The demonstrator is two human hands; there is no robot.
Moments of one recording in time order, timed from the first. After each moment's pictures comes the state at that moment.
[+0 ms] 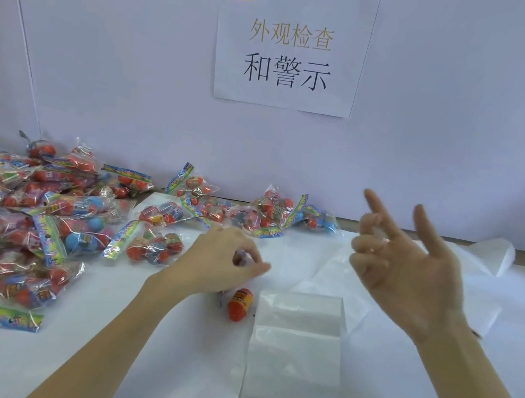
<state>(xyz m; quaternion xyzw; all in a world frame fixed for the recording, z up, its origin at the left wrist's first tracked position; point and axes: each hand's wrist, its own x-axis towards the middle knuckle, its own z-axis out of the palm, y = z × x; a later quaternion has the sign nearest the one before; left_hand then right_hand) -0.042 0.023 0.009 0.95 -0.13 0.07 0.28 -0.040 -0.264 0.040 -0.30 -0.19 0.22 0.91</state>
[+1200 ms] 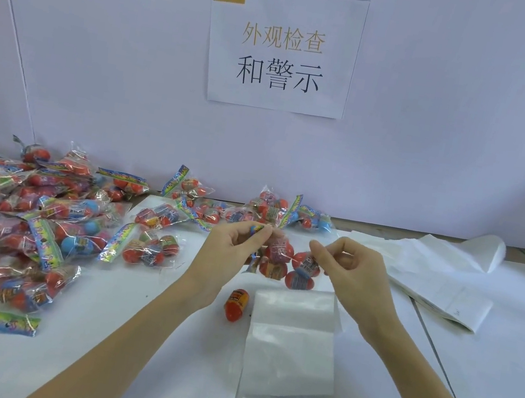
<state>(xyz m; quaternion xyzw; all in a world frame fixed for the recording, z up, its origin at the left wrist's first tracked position) -0.045 -0.010 0.006 0.72 -0.07 0.08 0.69 -0.042 -0.220 0.007 -0.77 -0.09 -0.11 0.63</state>
